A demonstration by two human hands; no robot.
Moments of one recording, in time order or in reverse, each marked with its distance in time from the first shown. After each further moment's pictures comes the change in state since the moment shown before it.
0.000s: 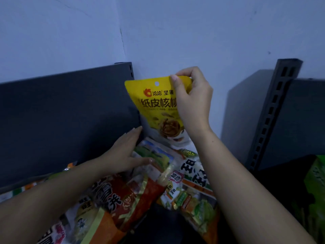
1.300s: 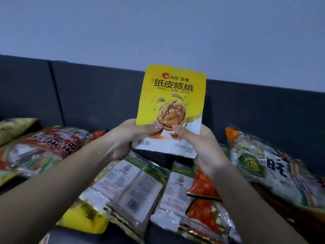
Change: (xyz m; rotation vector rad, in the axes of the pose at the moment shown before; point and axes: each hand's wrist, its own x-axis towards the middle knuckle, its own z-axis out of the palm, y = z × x) left_hand -0.542 0.055 -0.081 -1.034 1.088 -0.657; right_hand -0.313 -0.328 0.077 1.056 -1.512 0.546
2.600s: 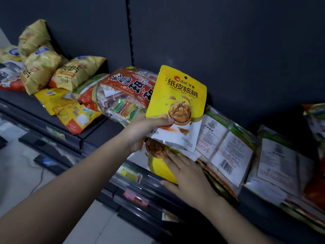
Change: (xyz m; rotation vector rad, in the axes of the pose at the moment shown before) left_hand -0.087 -0.107 -0.191 0.023 0.469 -0.306; right_hand -0.064 0.231 0.187 -1.376 -0.541 -0.460
